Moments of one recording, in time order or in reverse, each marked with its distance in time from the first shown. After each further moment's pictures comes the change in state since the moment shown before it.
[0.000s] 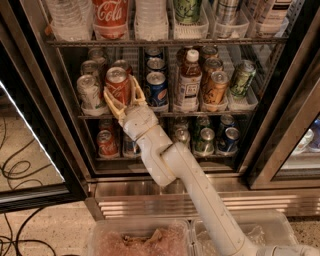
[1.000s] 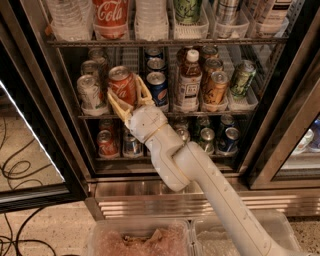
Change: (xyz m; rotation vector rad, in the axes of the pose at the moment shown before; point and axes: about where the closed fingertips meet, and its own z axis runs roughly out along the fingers) arm -0.035 -0.004 -0.018 -0.032 0.076 -0.010
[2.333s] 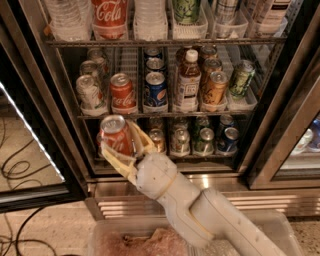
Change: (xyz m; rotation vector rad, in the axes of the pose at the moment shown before) arm -0.034 0.093 -0.107 -0.179 0.033 0.194
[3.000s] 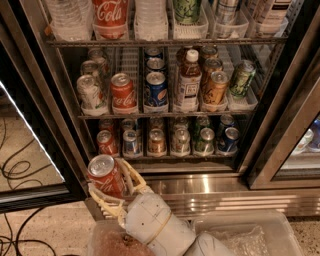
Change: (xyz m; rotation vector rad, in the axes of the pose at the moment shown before) arm 0.022 0.071 -0.044 0.064 0.089 -0.032
